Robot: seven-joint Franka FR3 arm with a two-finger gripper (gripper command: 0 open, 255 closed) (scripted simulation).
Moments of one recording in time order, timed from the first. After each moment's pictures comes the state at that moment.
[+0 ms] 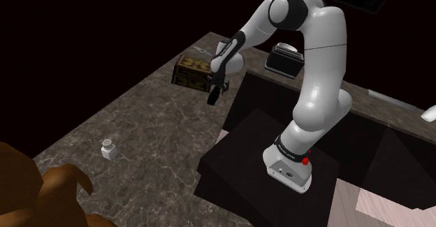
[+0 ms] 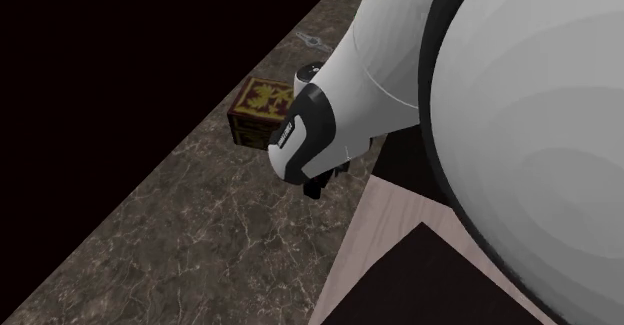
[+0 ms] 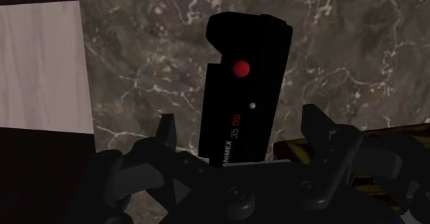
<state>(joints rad) -0.28 0.61 -0.06 -2.13 -0.04 2.73 0.79</state>
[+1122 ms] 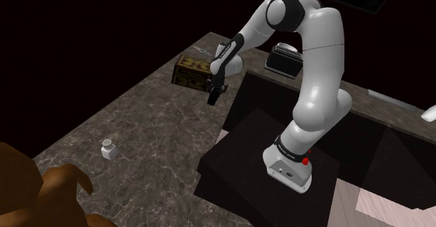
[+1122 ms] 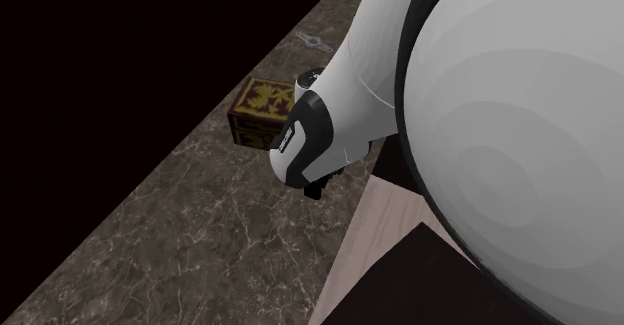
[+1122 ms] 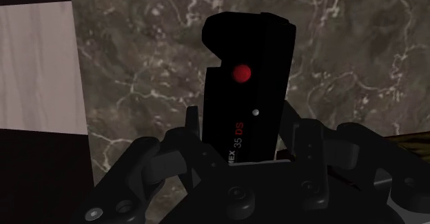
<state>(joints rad) -0.28 0.64 -0.06 -2.12 -0.04 2.75 0.79</state>
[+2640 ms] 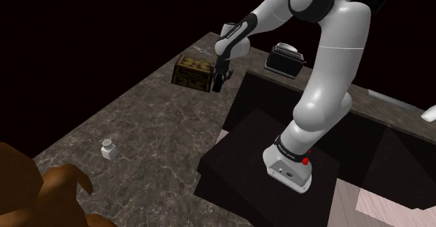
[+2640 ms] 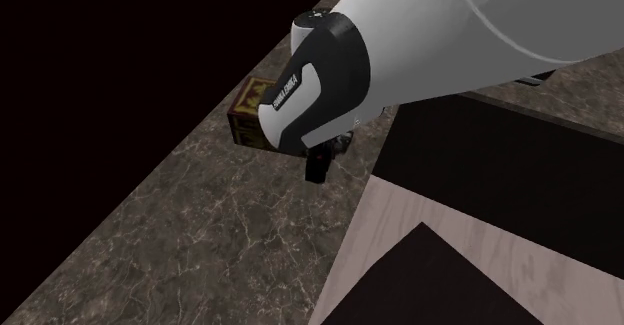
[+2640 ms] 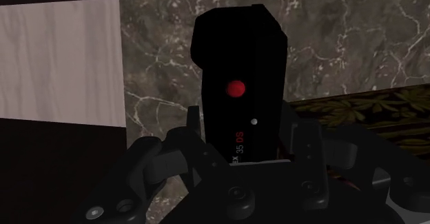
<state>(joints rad) -0.27 0.39 -0.07 -2.18 -0.05 2.55 0.78</state>
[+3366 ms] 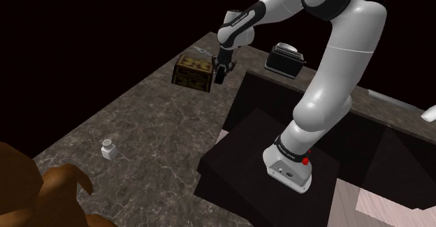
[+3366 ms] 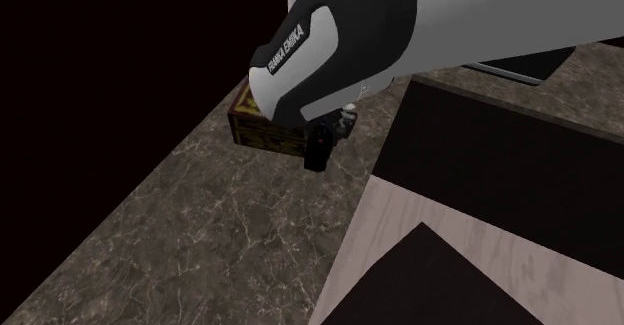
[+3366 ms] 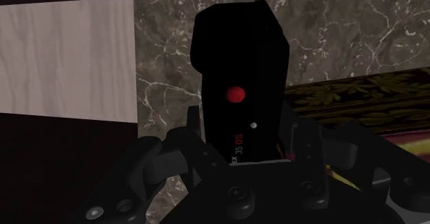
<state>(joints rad) -0.27 0.27 -0.07 -2.17 -0.05 2.43 0.78</state>
